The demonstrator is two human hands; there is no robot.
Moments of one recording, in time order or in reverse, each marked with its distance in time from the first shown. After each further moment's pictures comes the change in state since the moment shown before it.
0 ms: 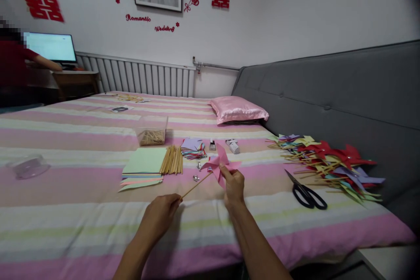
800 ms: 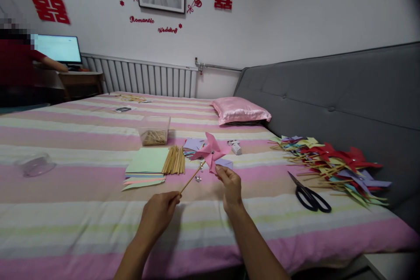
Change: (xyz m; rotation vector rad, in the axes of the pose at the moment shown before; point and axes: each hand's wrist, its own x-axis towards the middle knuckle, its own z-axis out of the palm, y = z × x) left_hand 0.000 -0.004 -0.006 -0.011 0.077 -0.090; right_hand -0.010 -0.002 0.004 -0.020 -0.177 0.021
